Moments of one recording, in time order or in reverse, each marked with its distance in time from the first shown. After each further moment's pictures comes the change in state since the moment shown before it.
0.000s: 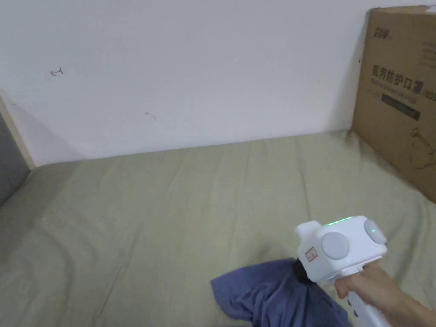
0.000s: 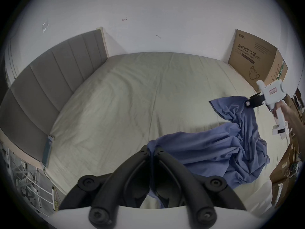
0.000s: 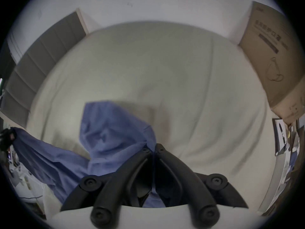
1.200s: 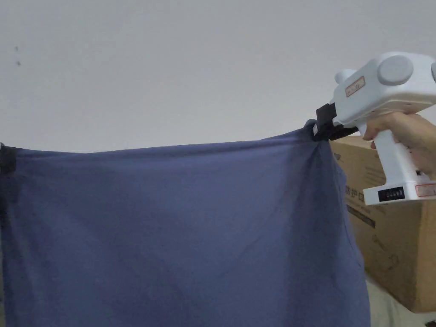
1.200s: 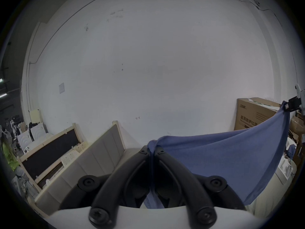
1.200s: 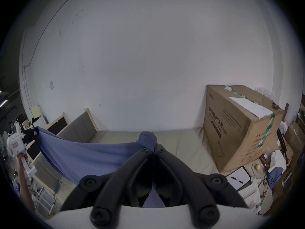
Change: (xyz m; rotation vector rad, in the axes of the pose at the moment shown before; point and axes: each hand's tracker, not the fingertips) left arm -0.018 0.367 0.179 0.630 0.098 -0.047; right arm 0.043 0.175 0.438 0.658 -0.056 -0.152
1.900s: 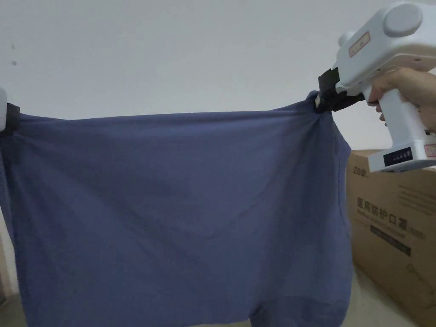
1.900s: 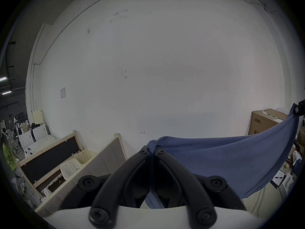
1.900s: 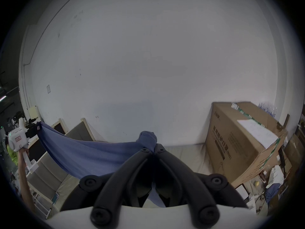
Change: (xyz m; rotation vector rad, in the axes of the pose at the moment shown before) left arm 0.007 0.063 -0.119 0.012 0.057 0.036; right arm -0.022 0.075 -0.089 0.024 -0.027 0.024
